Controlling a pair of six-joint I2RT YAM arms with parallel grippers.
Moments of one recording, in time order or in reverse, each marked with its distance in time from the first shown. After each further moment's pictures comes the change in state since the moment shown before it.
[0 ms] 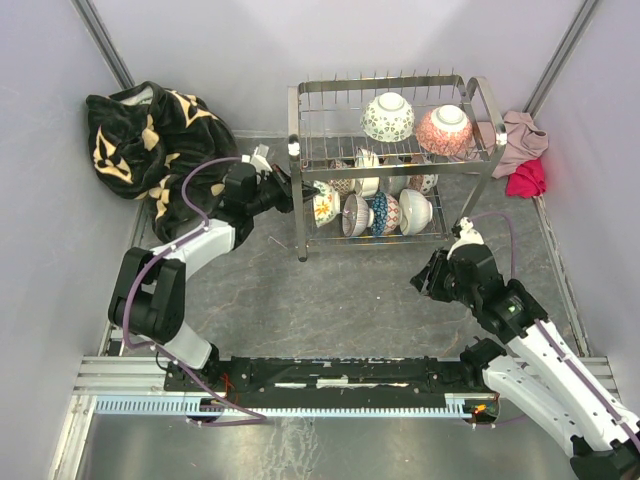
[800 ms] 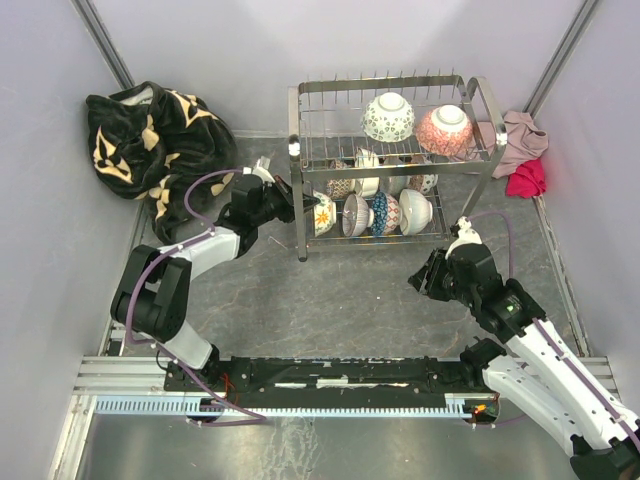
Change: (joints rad) left arm -0.040 0.014 -0.079 0.030 -0.098 0.000; right arm 0.000 0.005 -0.011 0.035 -0.018 0.000
